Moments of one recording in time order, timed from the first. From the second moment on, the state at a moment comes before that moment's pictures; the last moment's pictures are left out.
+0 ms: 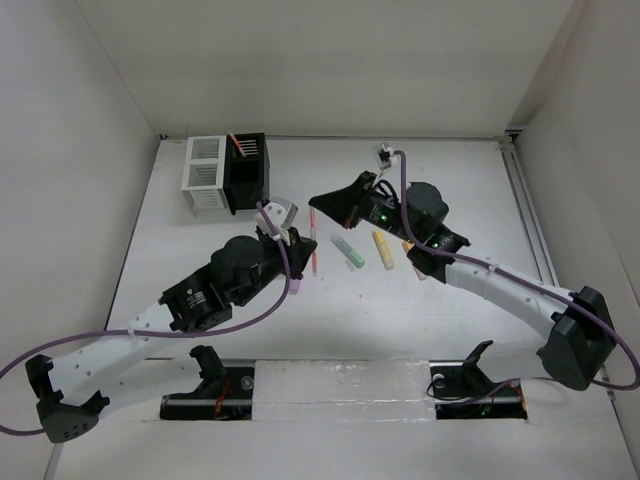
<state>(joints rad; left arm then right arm) -1.01 0.82 0.88 -0.26 -0.31 -0.33 0.75 1.32 1.00 0.48 -0.32 0.72</state>
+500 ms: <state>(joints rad) -1.01 0.82 0.89 -0.33 -0.31 -0.32 0.76 1.30 1.01 0.36 -0.32 0.57</state>
